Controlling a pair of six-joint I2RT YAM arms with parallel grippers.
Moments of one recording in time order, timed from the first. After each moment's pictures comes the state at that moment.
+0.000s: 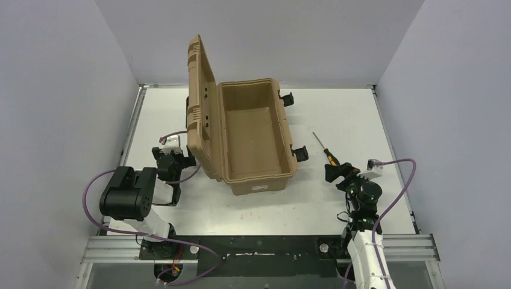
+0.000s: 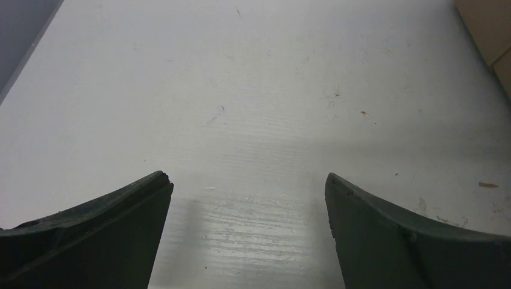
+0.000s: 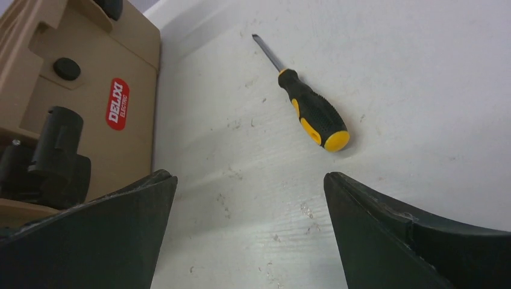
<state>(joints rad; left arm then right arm) -0.06 1.62 0.23 1.16 -0.17 -0.04 -0.18 0.47 0.00 0.21 -0.30 0.54</state>
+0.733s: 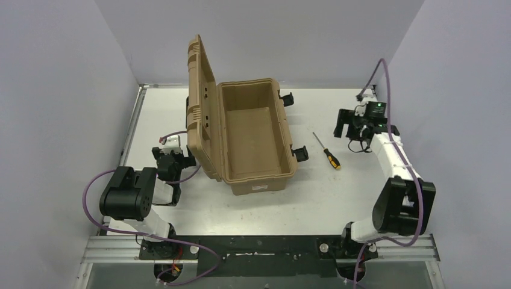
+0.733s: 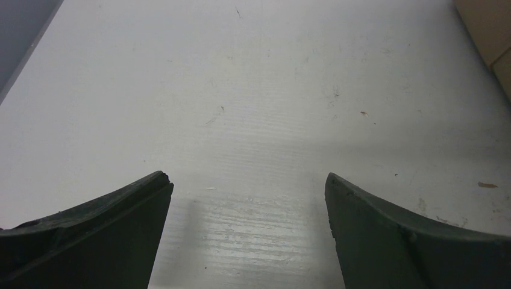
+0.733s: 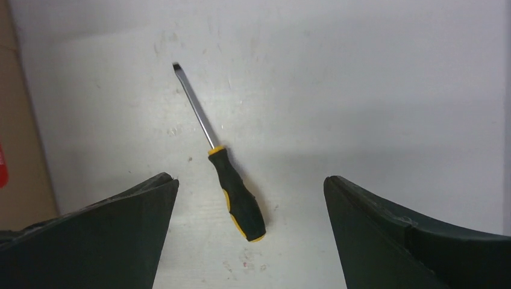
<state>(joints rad) -0.06 1.62 0.23 1.16 -0.17 -0.04 -0.16 1.39 1.08 -0.41 -0.17 0.05</state>
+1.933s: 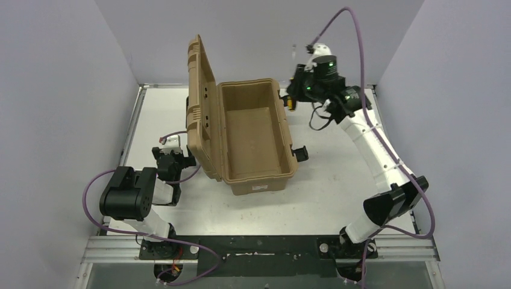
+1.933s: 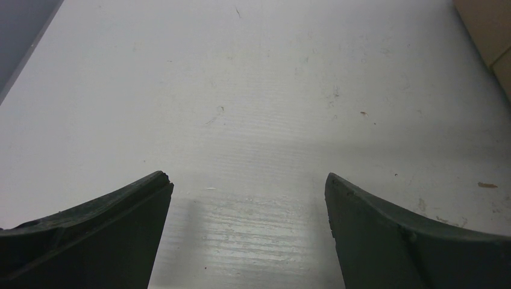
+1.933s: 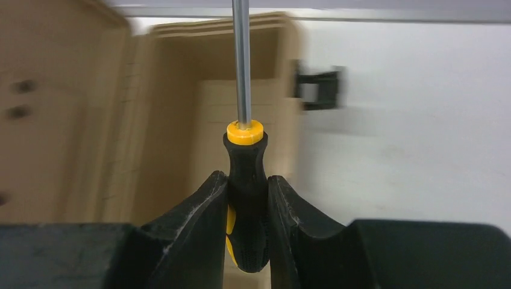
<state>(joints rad) -0.06 1.62 0.23 1.16 -0.17 -0.04 0.35 1.62 1.83 -0.77 0.04 0.31</state>
